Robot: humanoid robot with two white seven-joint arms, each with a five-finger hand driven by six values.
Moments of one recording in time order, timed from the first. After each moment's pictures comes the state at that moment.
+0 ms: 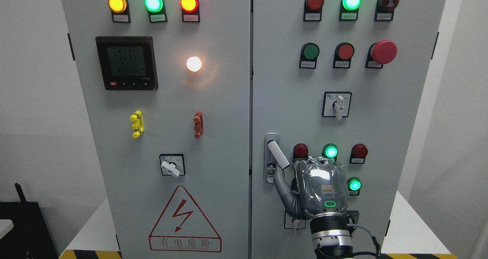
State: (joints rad) left arm 0.05 -0.05 -0.10 0.00 0.20 -0.11 0.00; right arm -0.47 0.14 0.23 -1.79 1.58 0.22 0.08
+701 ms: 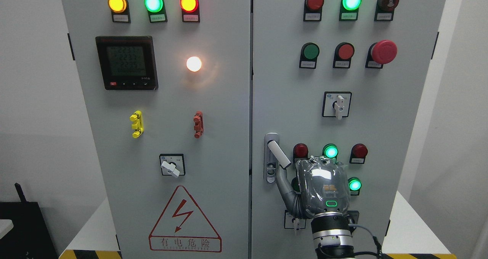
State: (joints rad) left arm 0.05 -0.05 -0.10 0.00 0.20 -0.11 0.00; right arm -0.47 0.14 0.23 -1.79 1.57 0.23 0.08
